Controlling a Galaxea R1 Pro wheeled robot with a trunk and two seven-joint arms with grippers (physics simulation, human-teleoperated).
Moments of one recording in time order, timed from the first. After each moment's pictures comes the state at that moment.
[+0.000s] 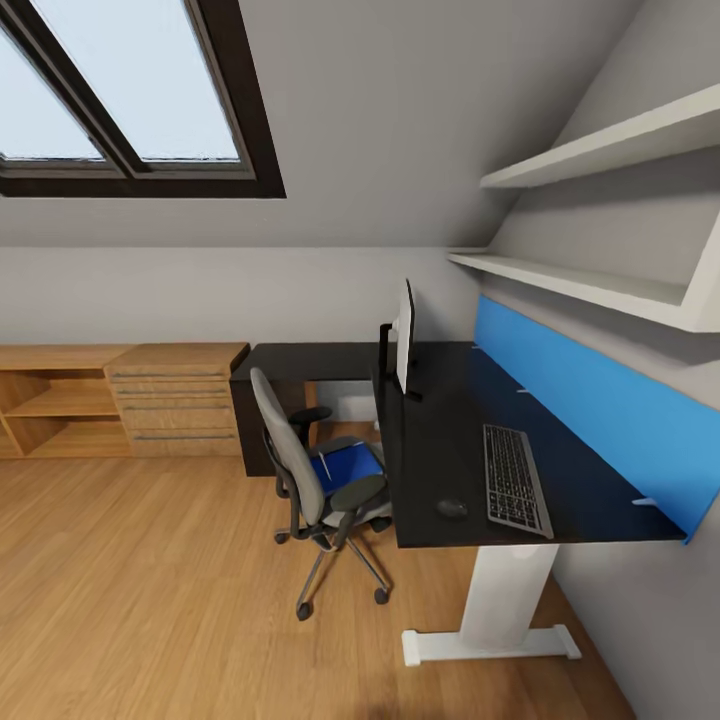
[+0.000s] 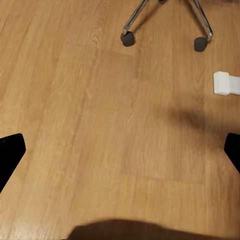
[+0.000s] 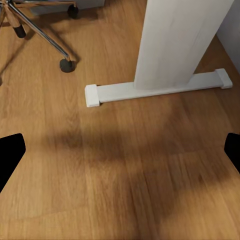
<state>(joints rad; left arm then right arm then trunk) 0.00 -0.05 0.00 -0.50 0.17 -0.32 0.01 -0.08 0.10 0.02 -0.33 0.00 -0.55 -0.22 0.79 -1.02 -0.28</state>
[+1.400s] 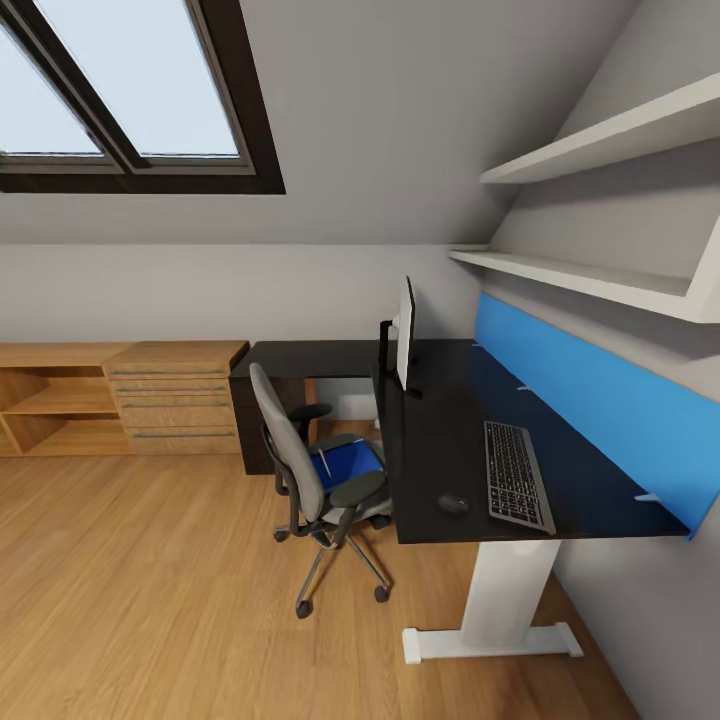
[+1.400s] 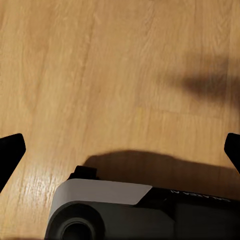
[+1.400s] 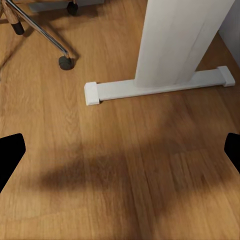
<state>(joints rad) 0.00 -0.04 0.00 -0.28 0.17 -0.32 0.01 -0.08 0.10 0.02 -0.33 0.00 -0.55 -0.22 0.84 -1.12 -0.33</state>
